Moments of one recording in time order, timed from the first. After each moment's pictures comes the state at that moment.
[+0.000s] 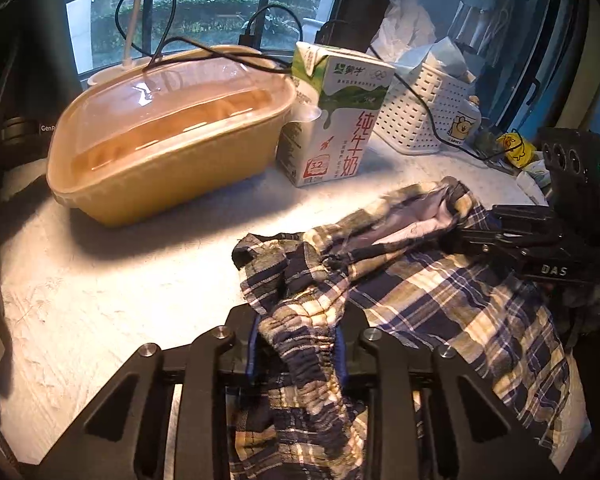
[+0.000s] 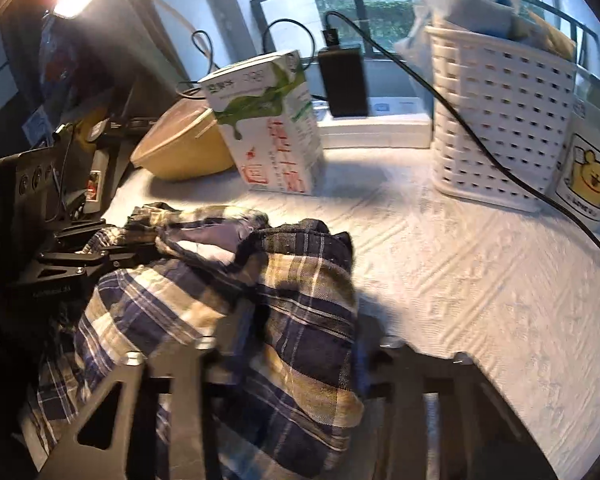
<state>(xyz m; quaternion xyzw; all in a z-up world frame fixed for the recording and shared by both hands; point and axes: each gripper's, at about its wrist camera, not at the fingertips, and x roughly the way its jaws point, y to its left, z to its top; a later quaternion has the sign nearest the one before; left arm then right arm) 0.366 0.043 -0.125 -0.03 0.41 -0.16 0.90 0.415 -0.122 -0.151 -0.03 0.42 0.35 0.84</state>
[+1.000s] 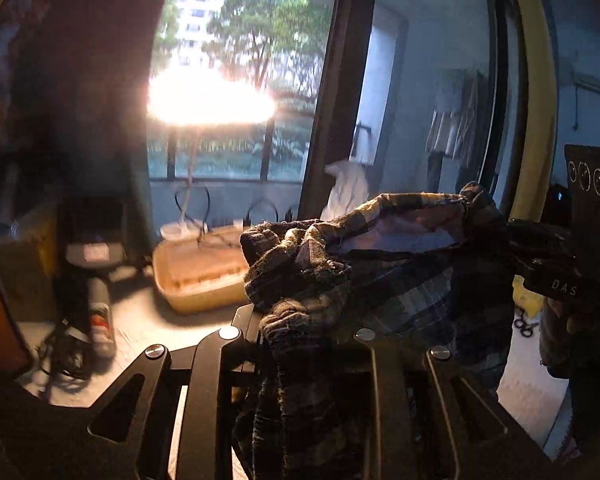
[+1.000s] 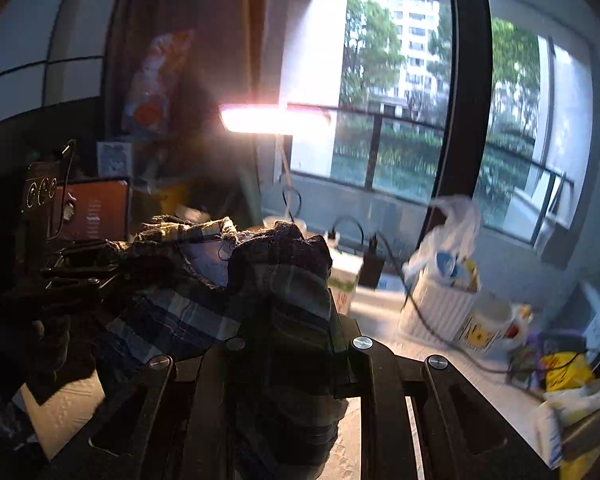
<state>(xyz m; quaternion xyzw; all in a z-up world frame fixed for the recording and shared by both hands) 0.202 0.056 0.001 -0.05 0.17 -0.14 0.97 0.243 -0.124 0.016 -0.12 0.18 0.32 0.92</state>
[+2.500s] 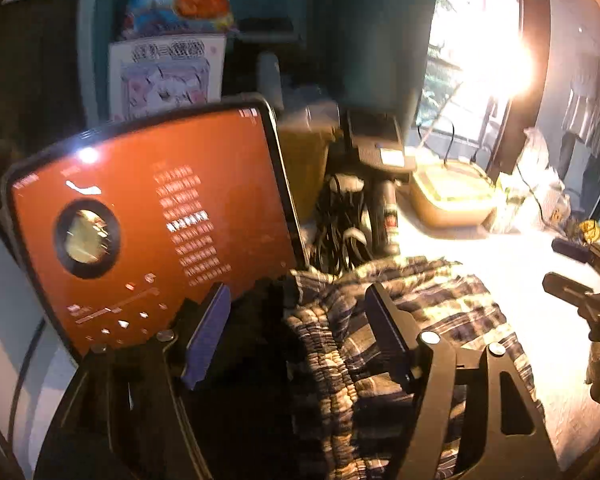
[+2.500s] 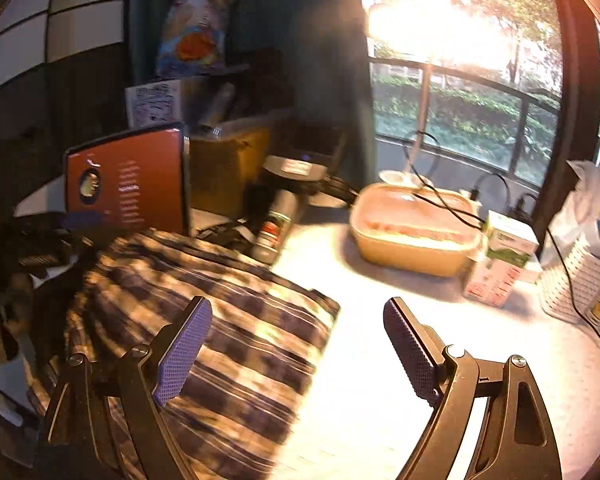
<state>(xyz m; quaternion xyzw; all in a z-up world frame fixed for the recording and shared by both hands) 0.199 0.290 -0.065 -0.06 0.30 0.09 0.95 0.234 0.051 -0.068 -0.11 0.28 0.36 0.88</state>
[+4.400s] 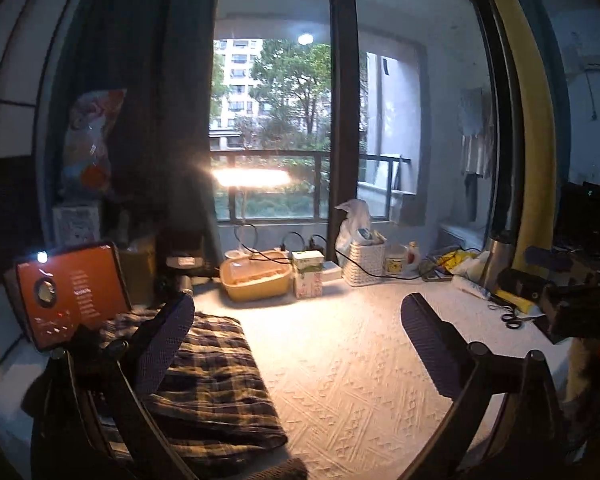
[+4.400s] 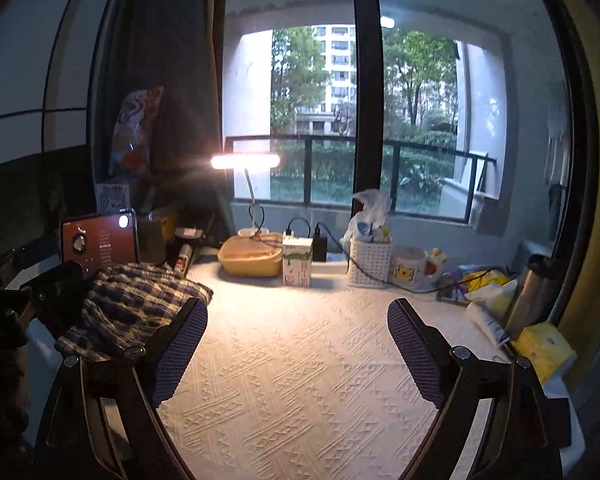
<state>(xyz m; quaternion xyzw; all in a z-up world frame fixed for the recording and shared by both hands) 0.029 0.008 0.020 -0.01 0.10 -0.01 0.99 0.035 -0.209 0.025 -0.05 0.15 0.20 0.97</state>
